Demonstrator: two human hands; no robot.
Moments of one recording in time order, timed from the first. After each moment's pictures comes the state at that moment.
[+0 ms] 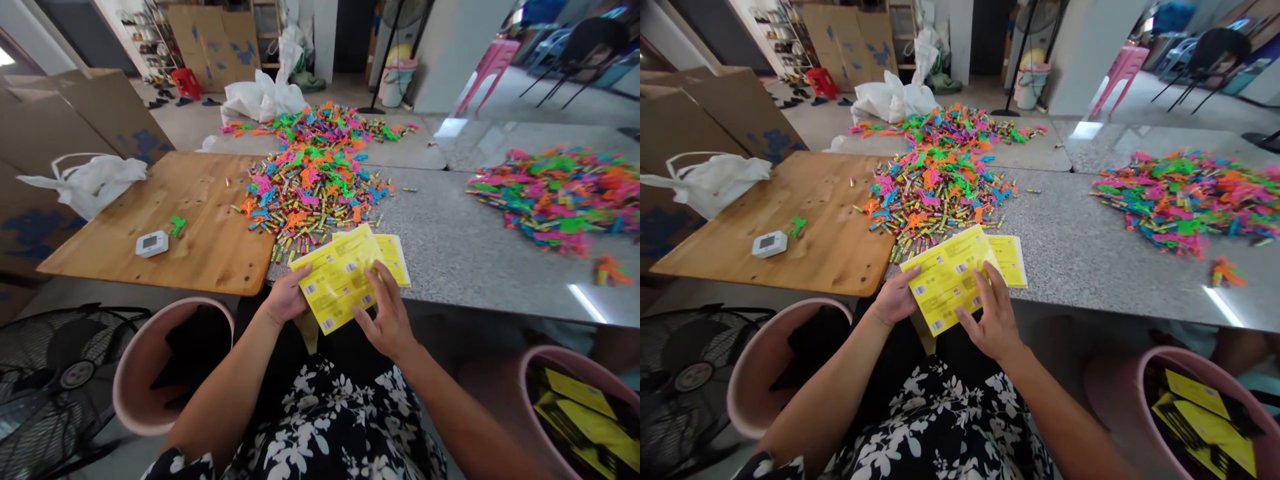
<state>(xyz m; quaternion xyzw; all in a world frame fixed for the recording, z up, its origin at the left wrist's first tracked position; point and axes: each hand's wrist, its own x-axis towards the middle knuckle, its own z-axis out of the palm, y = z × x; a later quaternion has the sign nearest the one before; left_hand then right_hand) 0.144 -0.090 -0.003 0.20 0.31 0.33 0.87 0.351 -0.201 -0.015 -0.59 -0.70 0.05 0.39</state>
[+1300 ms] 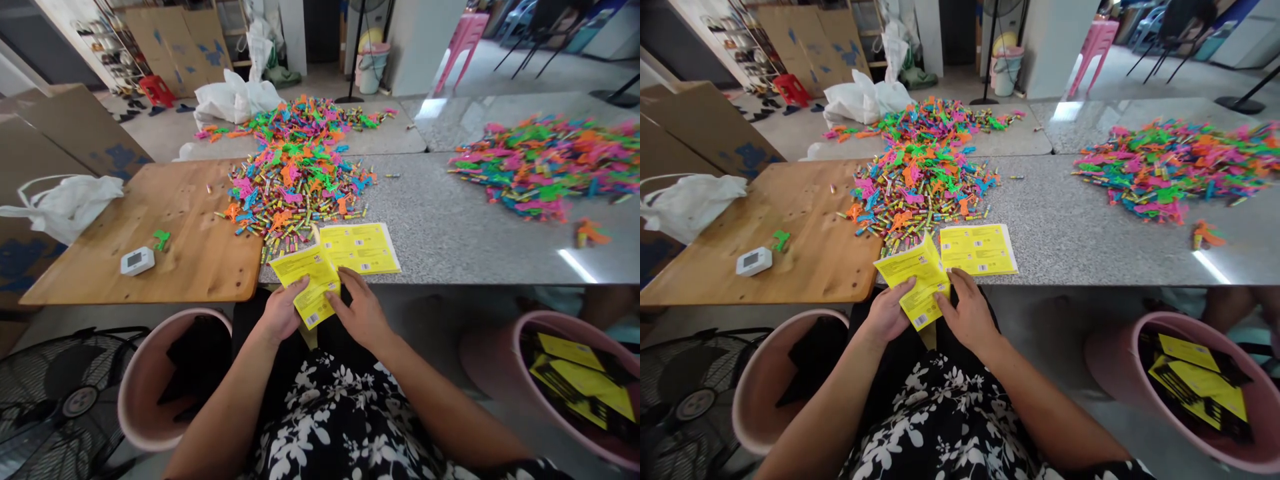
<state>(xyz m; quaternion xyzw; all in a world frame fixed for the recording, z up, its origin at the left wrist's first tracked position) 0.149 -0.126 0.012 0.21 0.38 0.39 0.81 0.317 -0.194 -0.018 -0.64 -0.61 0.20 0.42</state>
